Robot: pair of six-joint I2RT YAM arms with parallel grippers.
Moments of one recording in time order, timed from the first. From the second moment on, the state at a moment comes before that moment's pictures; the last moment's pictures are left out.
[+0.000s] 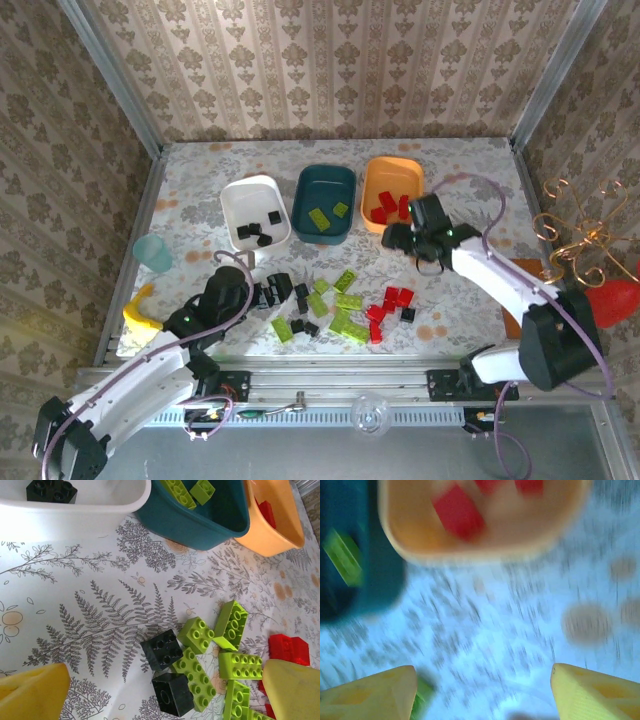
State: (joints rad) left arm -0.70 0.66 0.34 -0.26 -0.01 -0.74; right arm 0.38 1.32 0.84 -0.53 -0.02 0.67
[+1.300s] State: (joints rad) left arm -0.66 0.72 0.26 -0.14 0.05 -0.75; right arm 0.61 1.22 0.55 -0.69 0.02 0.74
